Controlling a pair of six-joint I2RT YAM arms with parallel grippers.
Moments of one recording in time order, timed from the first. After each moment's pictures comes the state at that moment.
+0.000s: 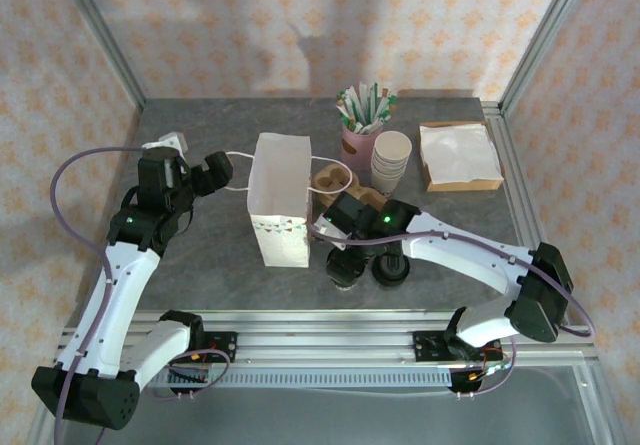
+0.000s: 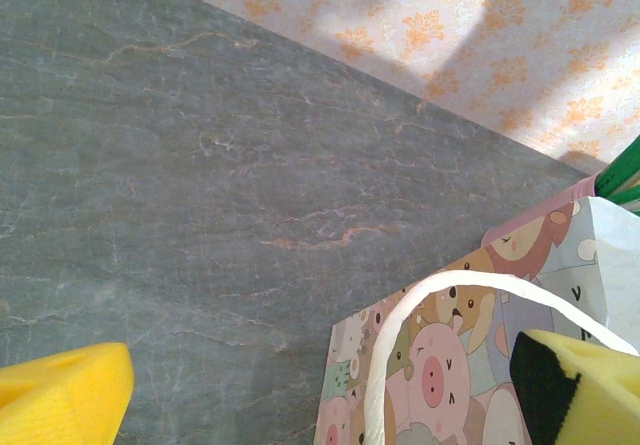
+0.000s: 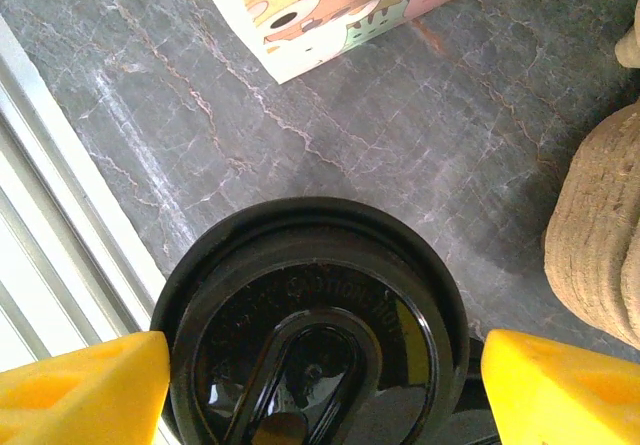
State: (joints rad) left arm -0.10 0.95 1.02 -0.61 -0.06 -0.51; right arm 0.98 1.41 1.17 -0.98 -0.01 -0.10
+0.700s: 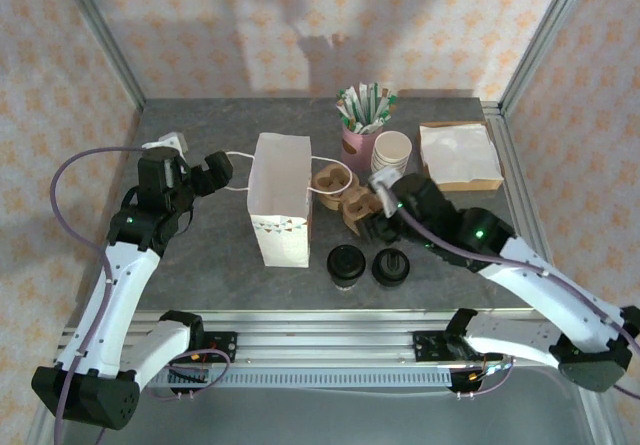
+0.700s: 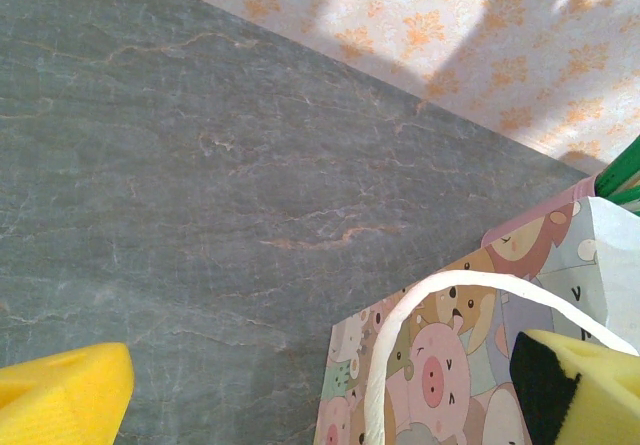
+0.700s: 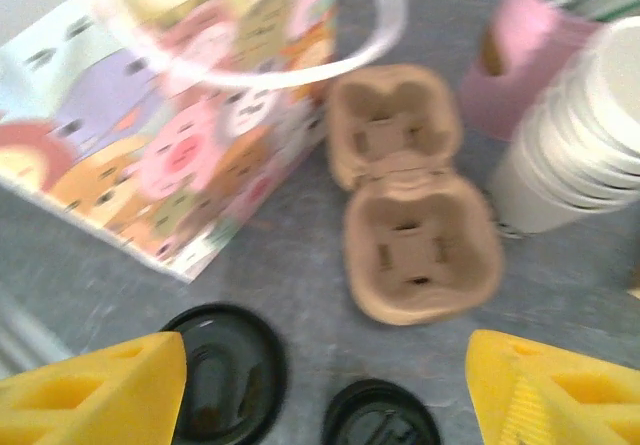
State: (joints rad) left arm -0.10 0.95 1.02 -0.61 -0.06 -0.51; right arm 0.84 1.01 1.20 -0.91 0.20 0.17
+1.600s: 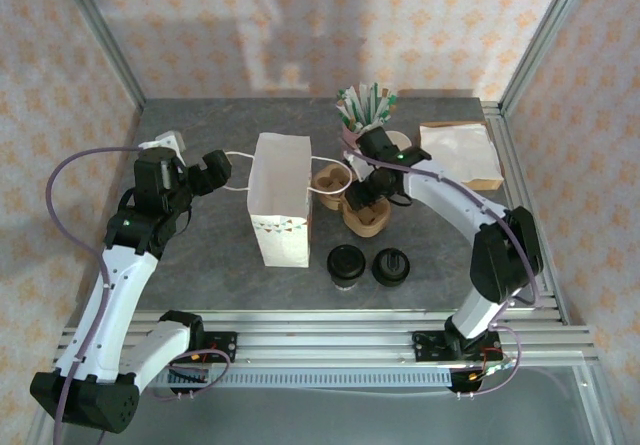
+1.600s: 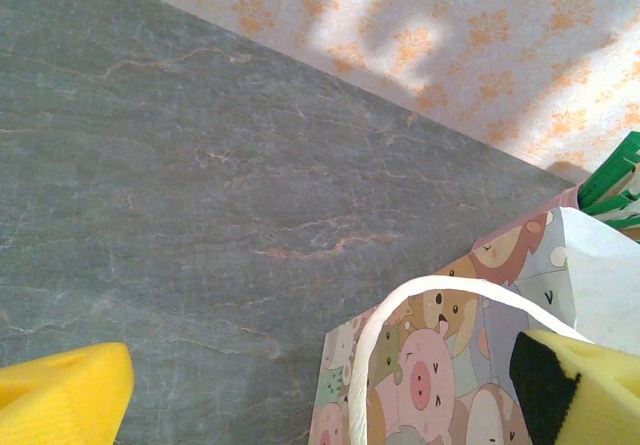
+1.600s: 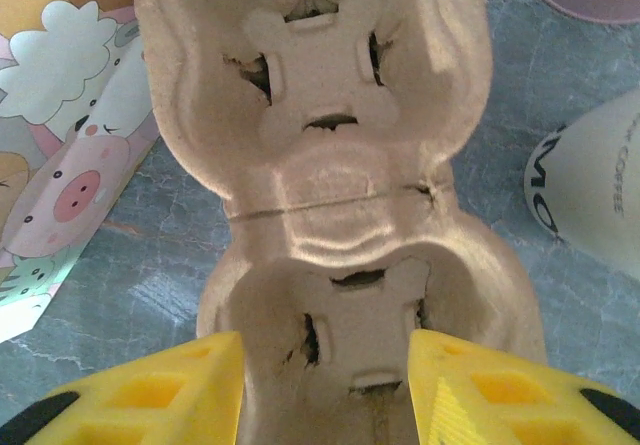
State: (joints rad) left arm -0.10 0.93 1.03 -0.61 -0.06 -0.51; right arm 0.54 1.68 1.38 -0.85 -0.11 -0.04
